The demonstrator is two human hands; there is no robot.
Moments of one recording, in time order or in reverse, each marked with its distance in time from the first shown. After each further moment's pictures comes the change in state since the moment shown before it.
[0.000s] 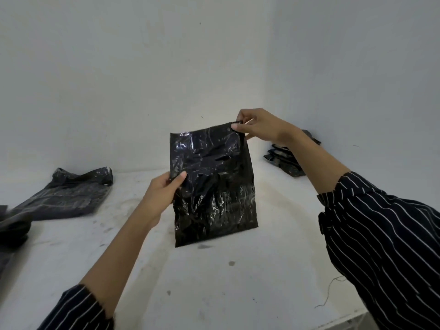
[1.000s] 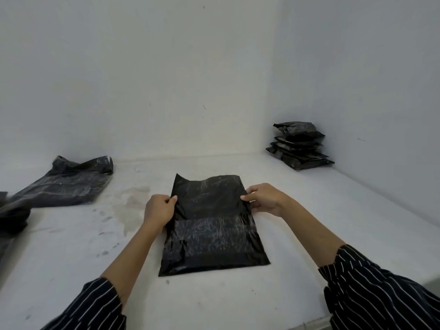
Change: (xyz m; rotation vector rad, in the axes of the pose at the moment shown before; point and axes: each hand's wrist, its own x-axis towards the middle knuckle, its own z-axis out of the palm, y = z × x) left_hand 0.015 -0.079 -0.005 0.673 0.196 -0.103; right_hand -0.080 0.099 0.108 0.477 -0.045 0.663
